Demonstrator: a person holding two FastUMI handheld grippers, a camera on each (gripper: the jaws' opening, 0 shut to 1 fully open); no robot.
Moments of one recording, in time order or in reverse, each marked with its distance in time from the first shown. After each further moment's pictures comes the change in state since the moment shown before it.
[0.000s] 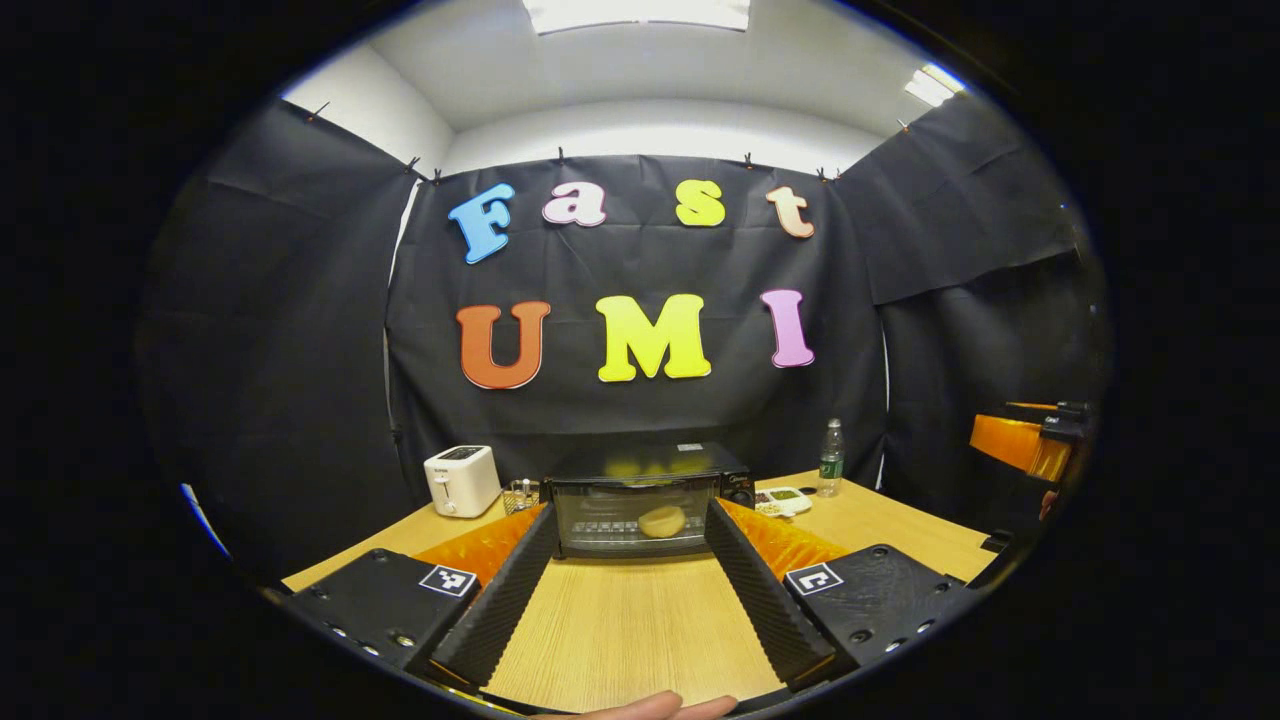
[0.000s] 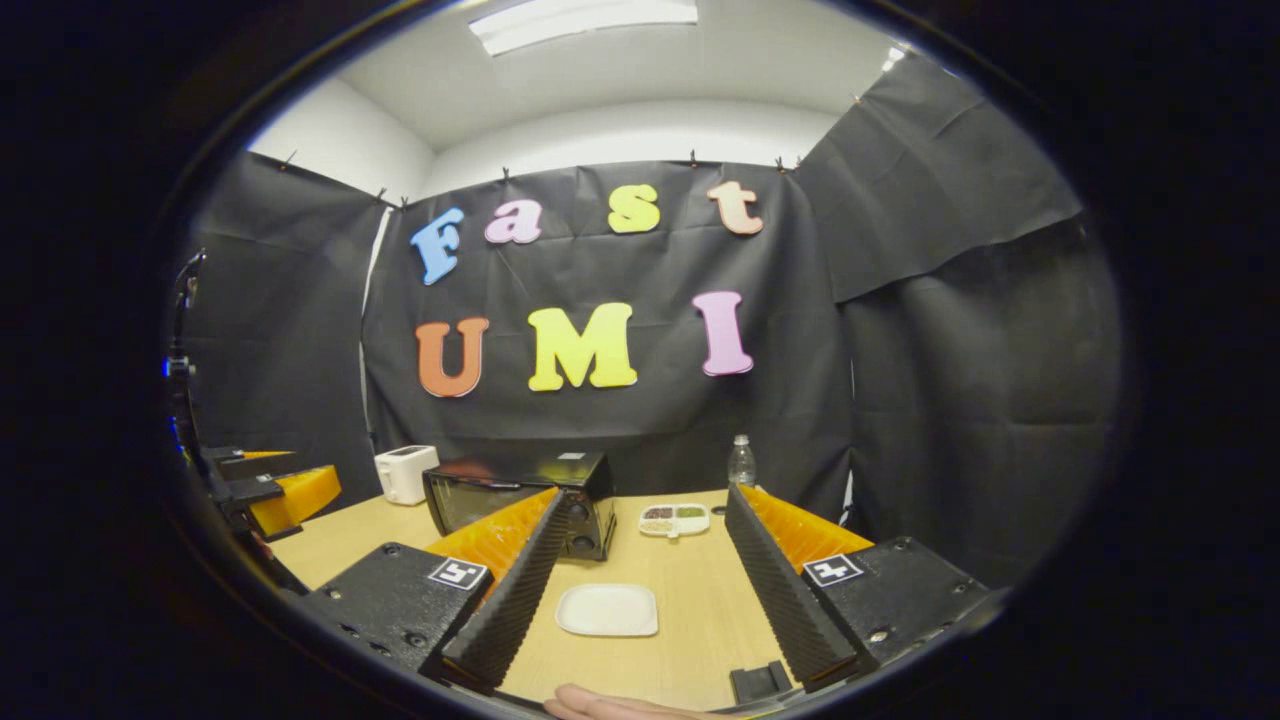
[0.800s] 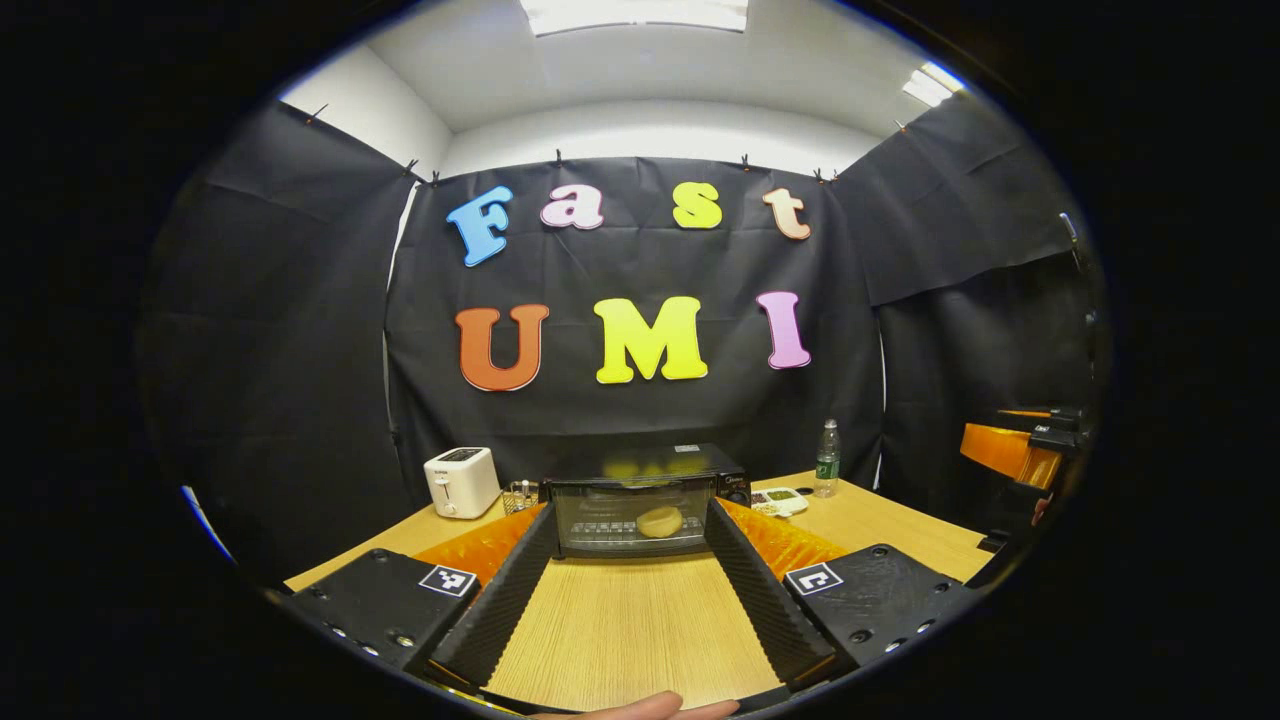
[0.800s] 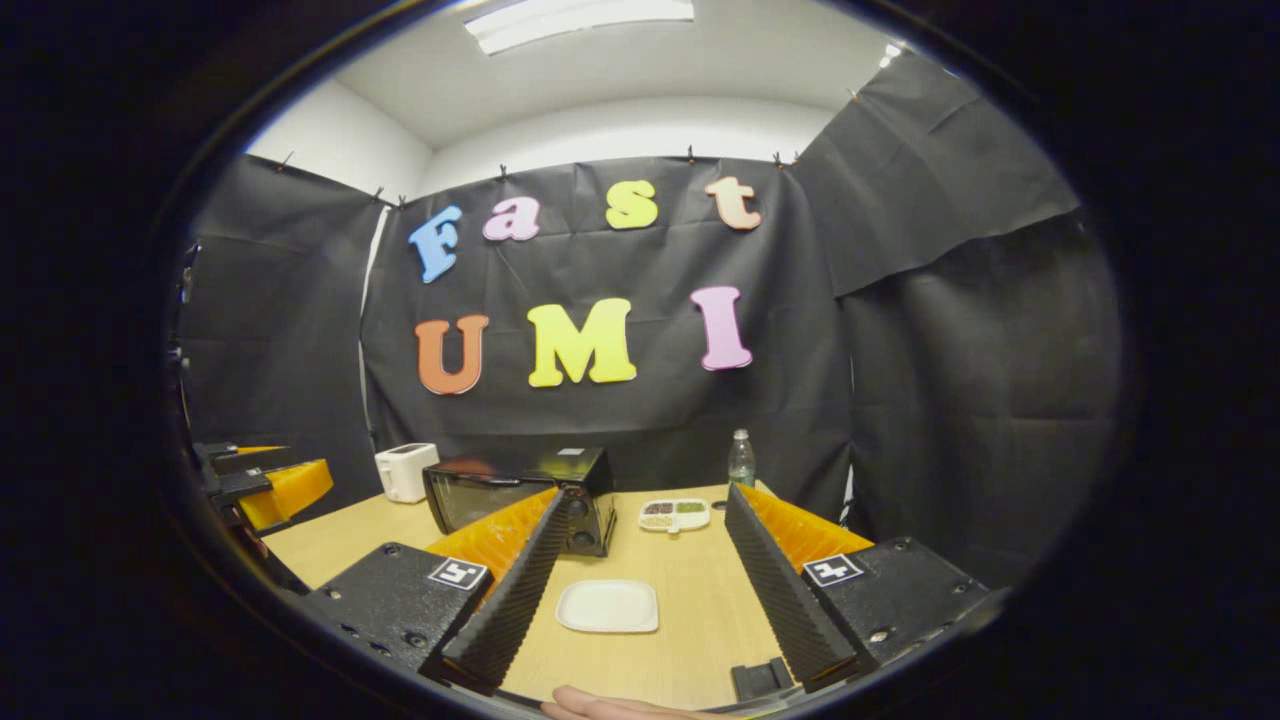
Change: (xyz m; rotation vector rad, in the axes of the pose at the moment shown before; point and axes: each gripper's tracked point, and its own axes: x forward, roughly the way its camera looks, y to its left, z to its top) left arm -0.008 -0.003 0.002 0.006 0.002 0.003; right arm 0.000 -0.002 -0.007 0.015 0.020 -0.002
